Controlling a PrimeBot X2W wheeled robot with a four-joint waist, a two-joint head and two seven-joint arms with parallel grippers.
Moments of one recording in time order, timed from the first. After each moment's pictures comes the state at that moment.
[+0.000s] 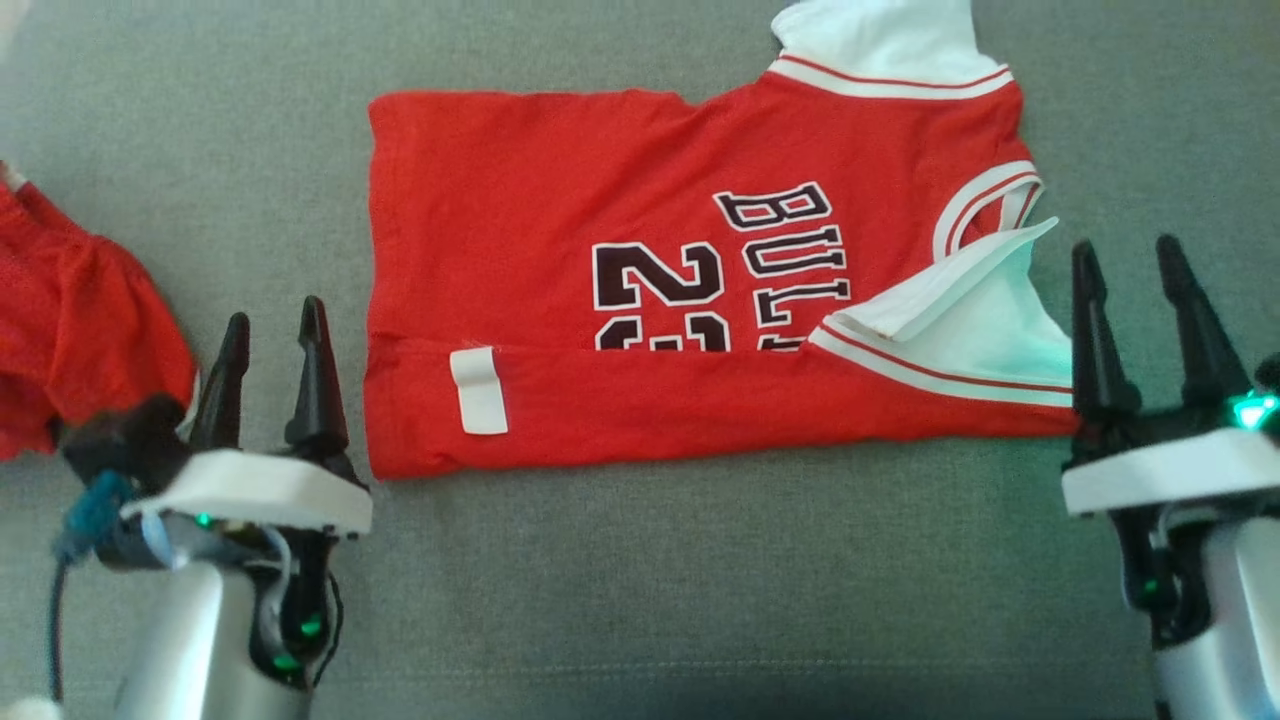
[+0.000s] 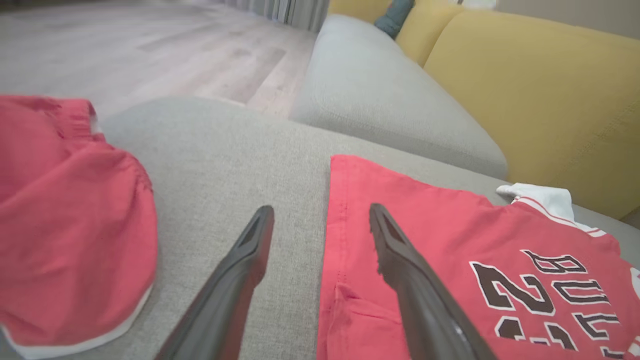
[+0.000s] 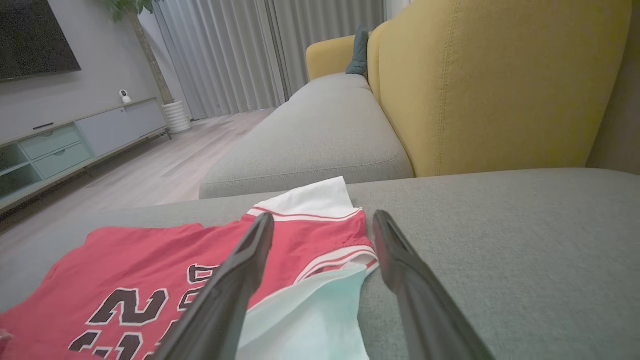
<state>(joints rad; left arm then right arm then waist) -0.17 0.13 -0.12 0.16 -0.45 0.06 -0.15 -0.16 -0.19 0.02 0.07 0.33 0.13 -0.12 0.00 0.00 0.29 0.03</state>
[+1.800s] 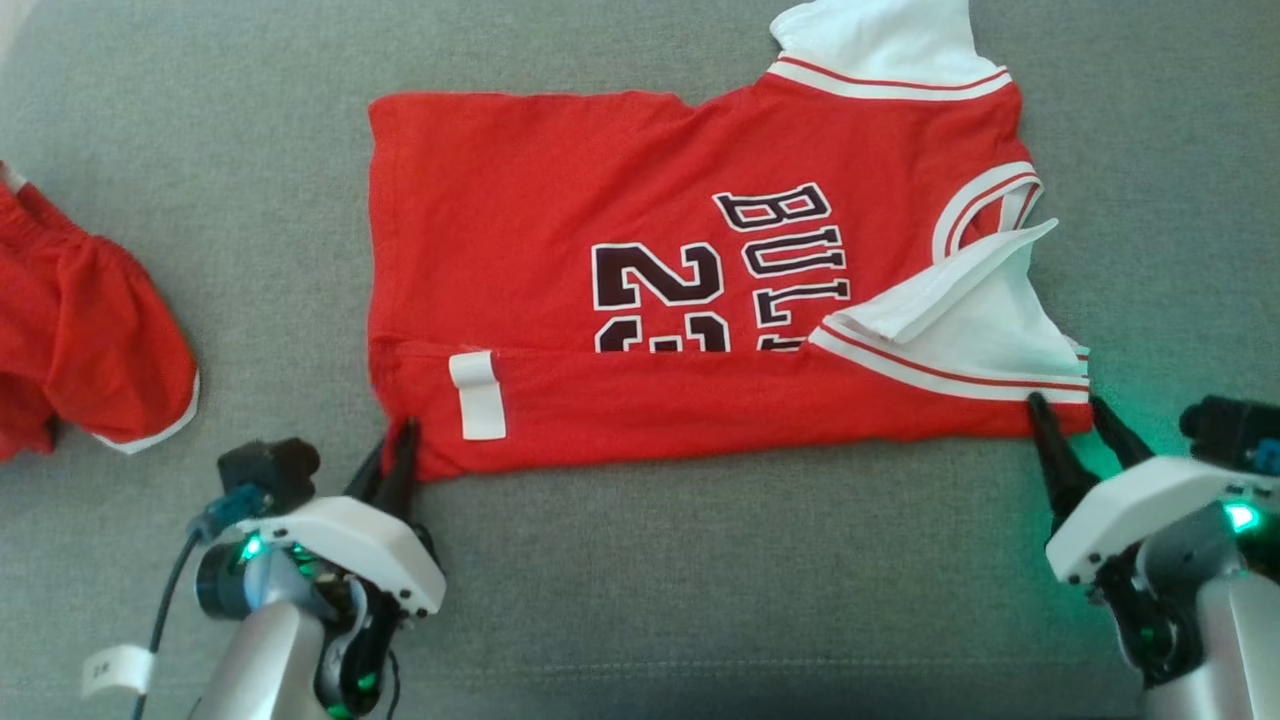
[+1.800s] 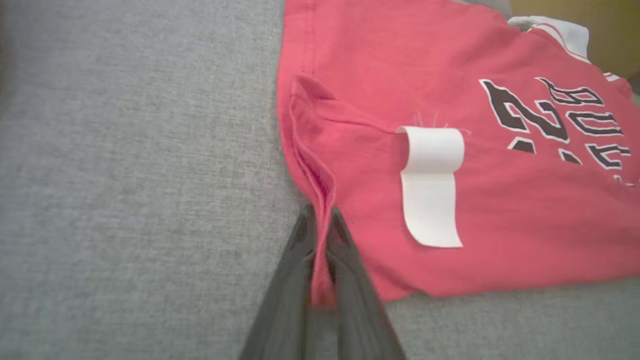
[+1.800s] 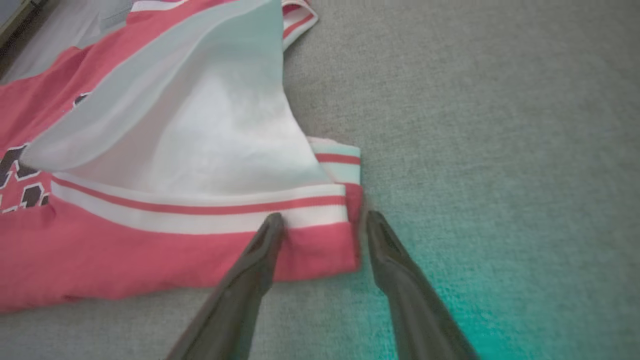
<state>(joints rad) -0.17 0.12 -0.25 0.38 -0.45 -0.01 -0.02 -0.10 -0.11 -0.09 0.21 0.33 0.13 0.32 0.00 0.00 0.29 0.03</state>
